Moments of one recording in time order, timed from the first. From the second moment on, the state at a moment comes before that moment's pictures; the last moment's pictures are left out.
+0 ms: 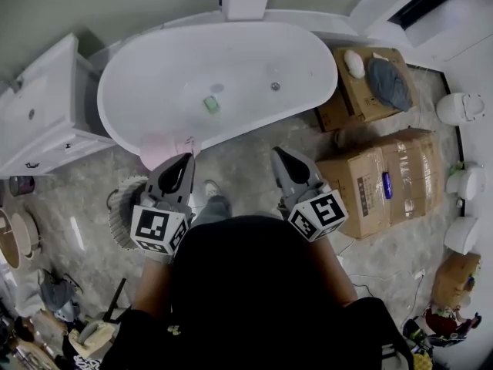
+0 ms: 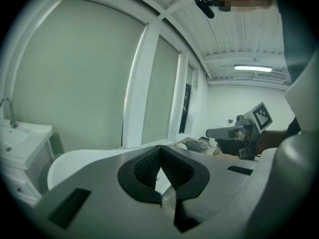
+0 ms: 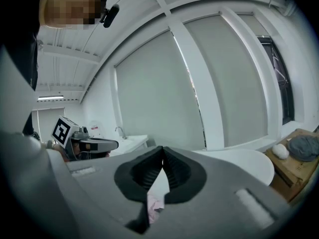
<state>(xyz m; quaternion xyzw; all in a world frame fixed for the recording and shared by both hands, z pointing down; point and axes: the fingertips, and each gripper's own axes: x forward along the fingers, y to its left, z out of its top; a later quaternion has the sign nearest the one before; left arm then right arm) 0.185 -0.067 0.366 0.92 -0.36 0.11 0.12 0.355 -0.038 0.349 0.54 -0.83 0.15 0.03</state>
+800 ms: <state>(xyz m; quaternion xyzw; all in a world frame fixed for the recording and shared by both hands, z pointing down) 0.092 -0.157 0.380 0.86 -0.48 0.11 0.14 0.266 -0.178 0.351 0.43 -0.89 0.15 0.06</state>
